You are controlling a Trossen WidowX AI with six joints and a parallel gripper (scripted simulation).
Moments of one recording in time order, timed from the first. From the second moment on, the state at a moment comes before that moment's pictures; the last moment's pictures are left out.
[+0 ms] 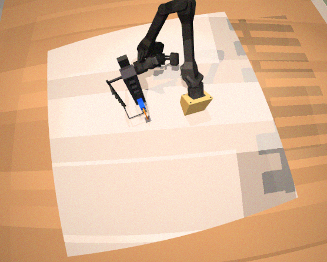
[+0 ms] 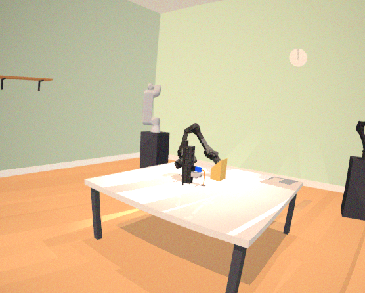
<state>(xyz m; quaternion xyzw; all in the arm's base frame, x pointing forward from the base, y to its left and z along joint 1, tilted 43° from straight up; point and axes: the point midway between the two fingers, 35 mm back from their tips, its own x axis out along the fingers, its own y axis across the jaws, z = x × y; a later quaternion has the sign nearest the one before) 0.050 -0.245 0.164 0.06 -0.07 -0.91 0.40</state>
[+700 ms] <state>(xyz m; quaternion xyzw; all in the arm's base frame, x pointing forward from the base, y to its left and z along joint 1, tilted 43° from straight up) 0.135 -0.244 0.160 0.13 0.10 -0.84 0.51</state>
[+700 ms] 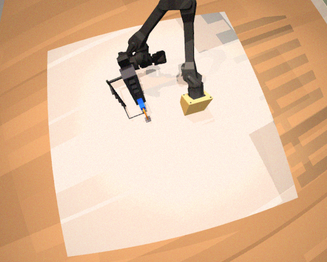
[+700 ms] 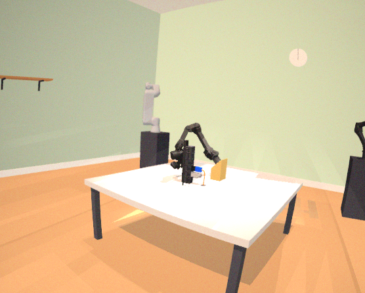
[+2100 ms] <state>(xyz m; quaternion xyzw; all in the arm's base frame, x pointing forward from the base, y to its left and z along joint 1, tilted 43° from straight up) 0.387 0.056 0.187 -0.25 0.39 -0.06 0.88</state>
